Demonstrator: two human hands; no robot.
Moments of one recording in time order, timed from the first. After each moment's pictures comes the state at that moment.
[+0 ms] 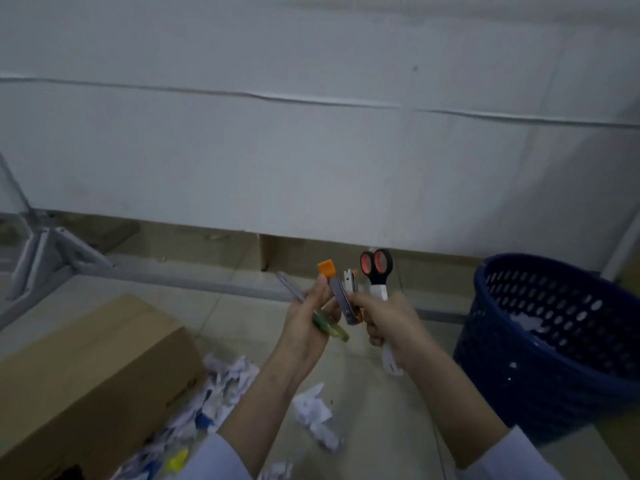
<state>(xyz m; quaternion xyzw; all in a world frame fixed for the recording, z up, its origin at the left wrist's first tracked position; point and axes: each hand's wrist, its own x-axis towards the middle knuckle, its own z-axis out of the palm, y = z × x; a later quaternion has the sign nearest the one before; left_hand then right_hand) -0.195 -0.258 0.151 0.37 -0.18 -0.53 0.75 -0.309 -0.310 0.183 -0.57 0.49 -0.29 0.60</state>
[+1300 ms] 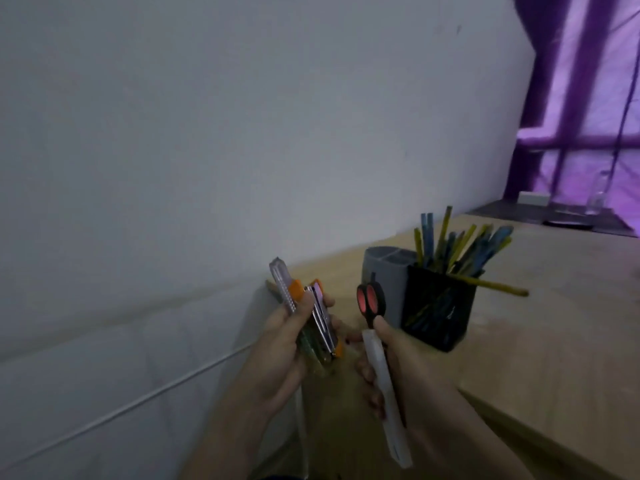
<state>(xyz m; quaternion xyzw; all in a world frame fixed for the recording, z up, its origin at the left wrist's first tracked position) -0.550 -0.561 0.547 0.12 -0.47 -0.73 0.47 -0.671 -0.465 0.568 -0.37 0.56 -0.54 0.52</state>
